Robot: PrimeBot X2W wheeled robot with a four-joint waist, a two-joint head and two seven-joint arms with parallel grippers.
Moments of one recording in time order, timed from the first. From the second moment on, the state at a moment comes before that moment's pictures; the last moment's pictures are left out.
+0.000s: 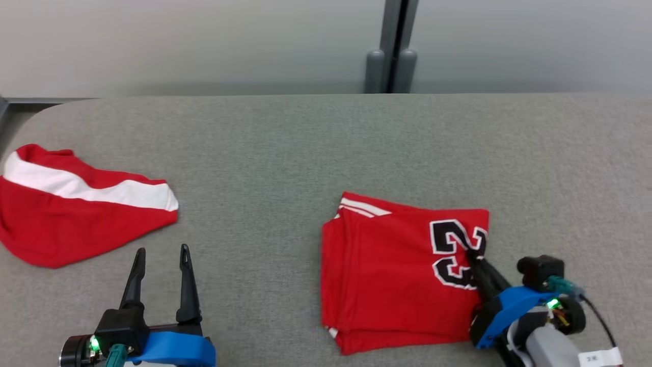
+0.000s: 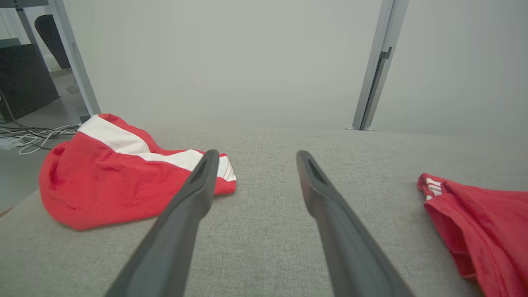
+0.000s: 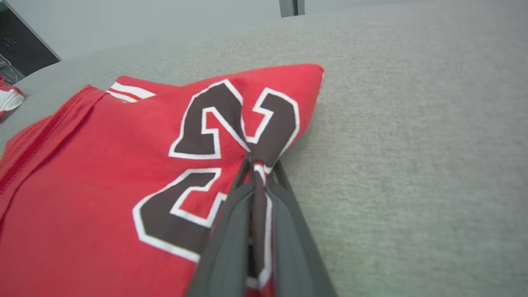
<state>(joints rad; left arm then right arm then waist) 0.00 0.05 -0.02 0.20 -0.10 0.00 -0.26 -0.38 -0.12 0.25 0.85 0.39 0.13 -0.26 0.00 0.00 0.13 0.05</state>
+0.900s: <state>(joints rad) -0.19 0.06 -0.05 0.13 -0.03 -0.01 -0.26 -0.53 -0.28 0.17 0.69 0.37 0.13 -0.26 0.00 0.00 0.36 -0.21</state>
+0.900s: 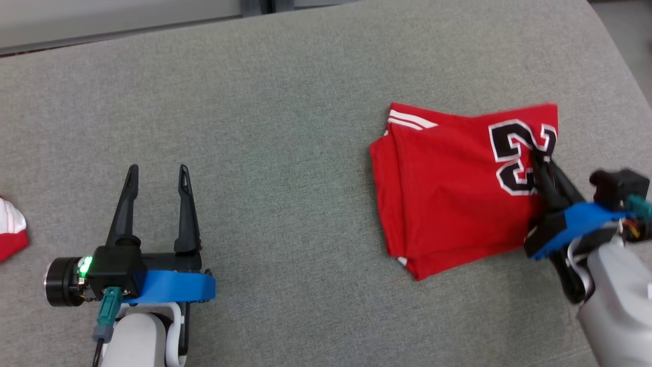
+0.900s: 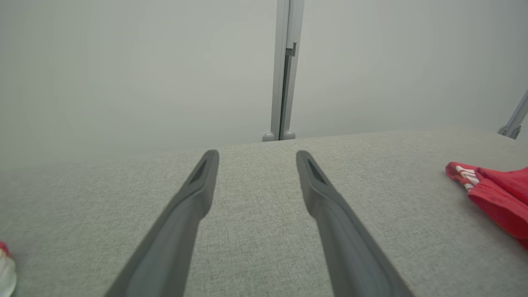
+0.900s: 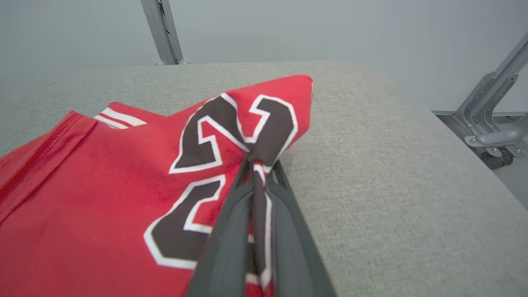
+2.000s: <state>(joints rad) -0.31 0.13 -0.09 -0.05 0.03 0.03 -0.26 -1.18 -0.61 0.30 1.13 0.39 0.13 -0.26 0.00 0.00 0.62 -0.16</state>
